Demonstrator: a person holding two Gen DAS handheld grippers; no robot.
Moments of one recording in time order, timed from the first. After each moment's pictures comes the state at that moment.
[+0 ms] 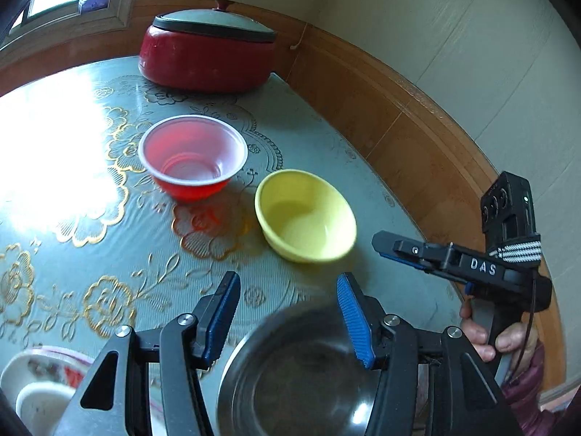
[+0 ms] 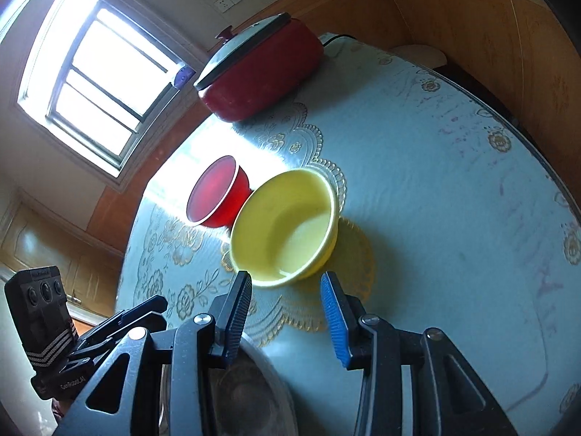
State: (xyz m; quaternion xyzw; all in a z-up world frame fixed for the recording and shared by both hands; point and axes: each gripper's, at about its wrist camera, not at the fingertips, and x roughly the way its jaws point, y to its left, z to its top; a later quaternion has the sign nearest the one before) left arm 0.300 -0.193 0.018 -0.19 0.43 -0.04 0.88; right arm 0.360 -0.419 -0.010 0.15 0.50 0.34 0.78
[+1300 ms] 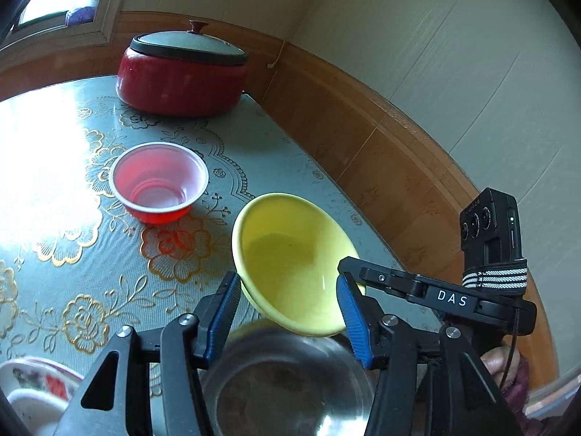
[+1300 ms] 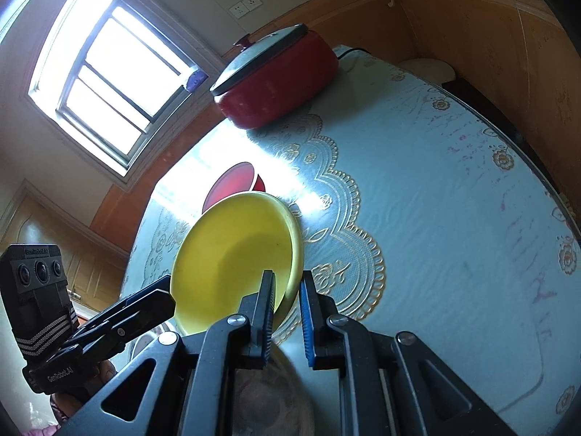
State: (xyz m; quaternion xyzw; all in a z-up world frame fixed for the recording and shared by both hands) left arm 0.280 -0.210 0.035 -0.20 0.38 -0.08 0.90; right arm 0.327 -0.417 0.013 0.14 0.47 0.36 0.79
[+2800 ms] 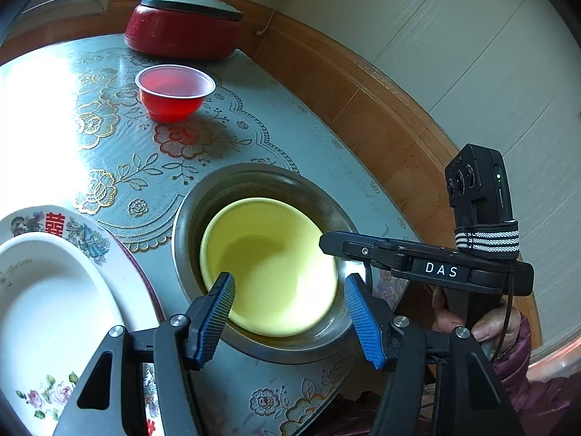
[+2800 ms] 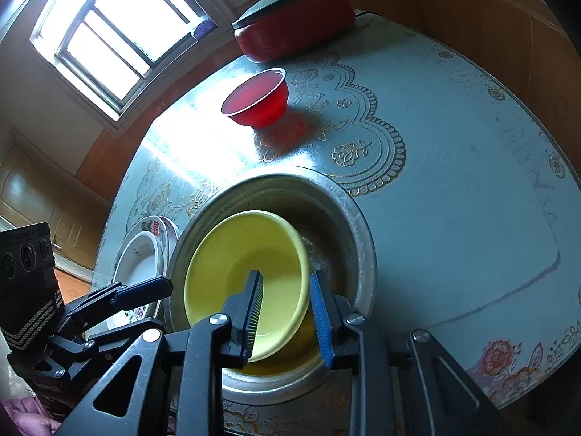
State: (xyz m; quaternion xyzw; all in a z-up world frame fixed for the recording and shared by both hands) left arm 0.171 -0.219 0.010 -0.20 0.43 -0.12 0.87; right arm 0.229 -0.410 -0.016 0.06 0.51 0.36 0.78
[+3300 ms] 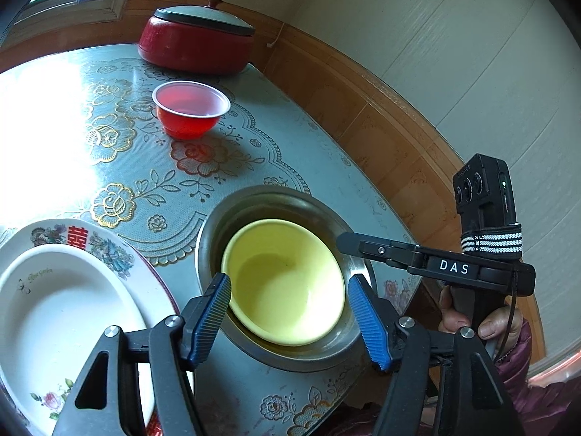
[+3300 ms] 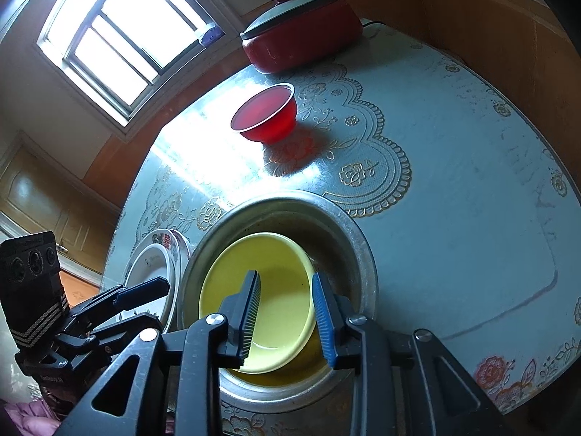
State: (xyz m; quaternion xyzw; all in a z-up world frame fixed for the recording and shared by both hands) left arm 0.170 -0.206 0.022 -0.21 0.41 -0.10 0.88; right arm 0.238 -0.410 0.002 0.06 0.50 0.37 0.78
